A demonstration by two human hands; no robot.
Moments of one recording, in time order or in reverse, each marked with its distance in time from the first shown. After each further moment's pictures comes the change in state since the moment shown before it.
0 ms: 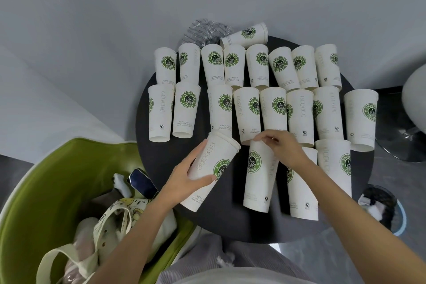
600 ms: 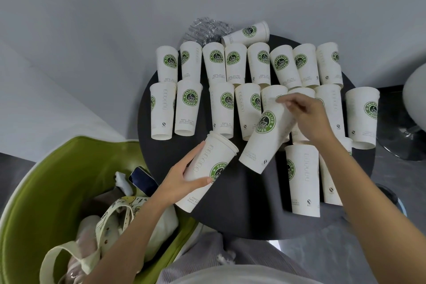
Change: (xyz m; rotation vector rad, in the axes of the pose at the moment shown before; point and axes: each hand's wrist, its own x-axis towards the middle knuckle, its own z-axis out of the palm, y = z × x) left_hand -0.009 -0.008 -0.011 -0.005 -0.035 -0.014; right_hand 0.013 -0.034 -0.052 0.220 0.291 -0.179
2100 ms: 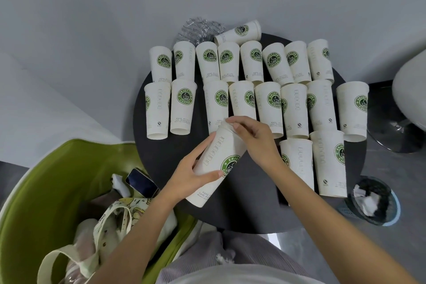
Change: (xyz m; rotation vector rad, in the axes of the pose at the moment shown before) left_hand 0.001 0.033 0.023 -0.078 -0.038 0.127; right_hand -0.060 -0.025 0.089 0.273 -0.113 0.098
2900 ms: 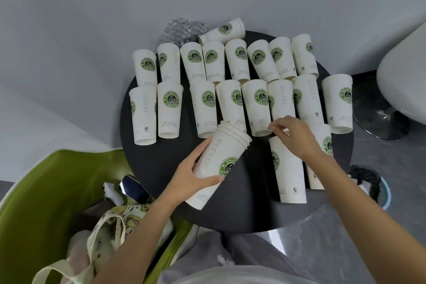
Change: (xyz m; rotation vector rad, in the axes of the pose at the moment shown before) left_hand 0.015 -0.009 0.015 0.048 -0.036 -0.047; right_hand 0.003 0.039 -0.119 -0.820 0.056 0.069
